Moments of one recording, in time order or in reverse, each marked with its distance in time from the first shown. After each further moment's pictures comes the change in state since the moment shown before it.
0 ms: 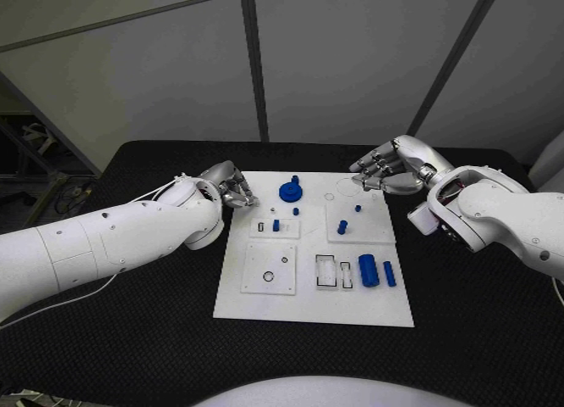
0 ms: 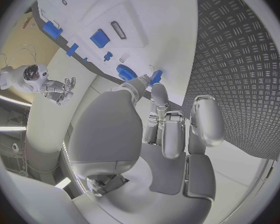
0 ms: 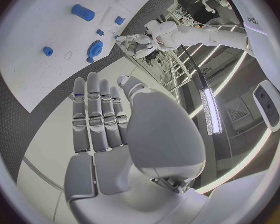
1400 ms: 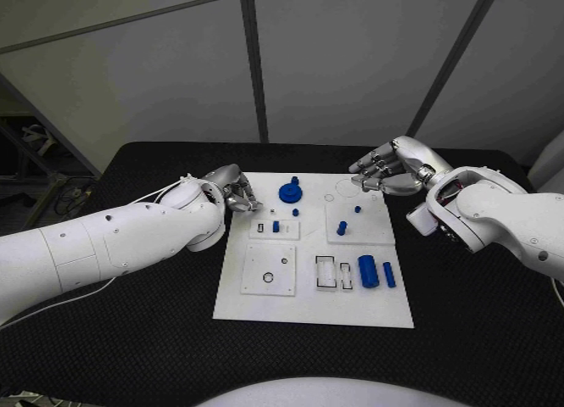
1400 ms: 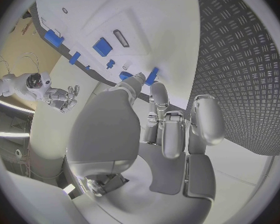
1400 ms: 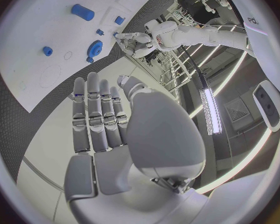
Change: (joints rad) left arm 0.000 0.009 0.000 0.003 -0.053 0.053 -0.001; left_hand -0.038 -0.048 -0.078 0.025 0.000 0.023 -0.001 0.010 0.005 -0.022 0.007 -0.007 -0.033 0.000 0.000 0.000 0.000 0.000 0.000 0.000 -0.017 0.000; right arm 0.000 0.001 0.000 -0.002 0.000 0.000 0.000; right_hand 0.000 0.000 0.000 0.000 0.000 0.000 0.000 -0.004 0.000 0.000 0.000 -0.004 -0.002 0.000 0.000 0.000 0.000 0.000 0.000 0.000 -0.004 -0.001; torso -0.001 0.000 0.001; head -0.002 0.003
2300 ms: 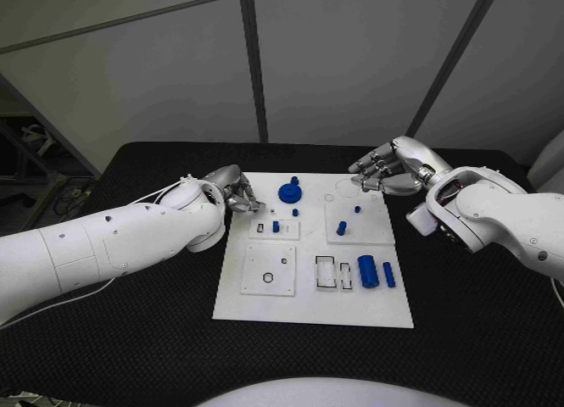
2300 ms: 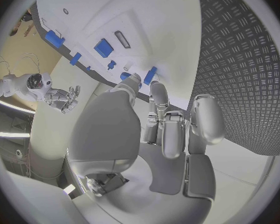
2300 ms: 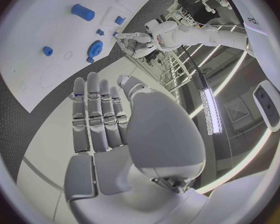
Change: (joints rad) left arm 0.000 -0.002 0.000 0.007 -0.004 0.003 -0.001; left_hand -0.028 0.004 -0.150 0.057 0.008 -0.004 0.004 -0.008 -0.005 -0.004 0.003 0.012 -0.001 0.000 0.000 0.000 0.000 0.000 0.000 0.000 -0.008 0.000; right arm 0.000 0.001 0.000 -0.001 -0.001 0.000 0.000; right_hand 0.000 0.000 0.000 0.000 0.000 0.000 0.000 0.000 0.000 0.000 0.000 0.000 -0.001 0.000 0.000 -0.004 0.000 0.000 0.000 0.000 0.000 0.000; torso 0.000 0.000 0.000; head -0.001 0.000
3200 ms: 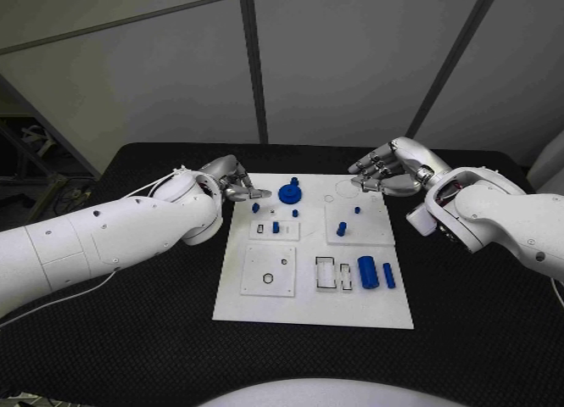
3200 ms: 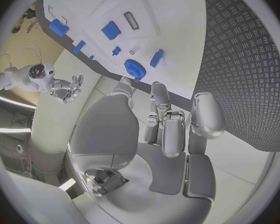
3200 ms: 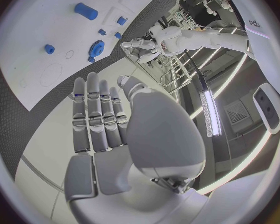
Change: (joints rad) left arm 0.003 -0.030 0.061 0.039 0.003 0.005 -0.006; left_hand -0.088 0.072 -0.282 0.036 0.008 -0.036 0.031 -0.030 -0.003 -0.041 0.023 0.014 -0.013 -0.002 0.017 -0.012 0.000 0.000 -0.012 0.019 -0.060 0.000; right arm 0.000 0.006 0.000 -0.010 -0.022 0.000 -0.001; right_hand 0.000 0.000 0.002 -0.002 0.004 -0.007 0.007 -0.005 -0.001 -0.007 0.007 -0.010 -0.005 -0.004 0.004 -0.008 0.000 0.000 0.000 0.000 -0.008 -0.003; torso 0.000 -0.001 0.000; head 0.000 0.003
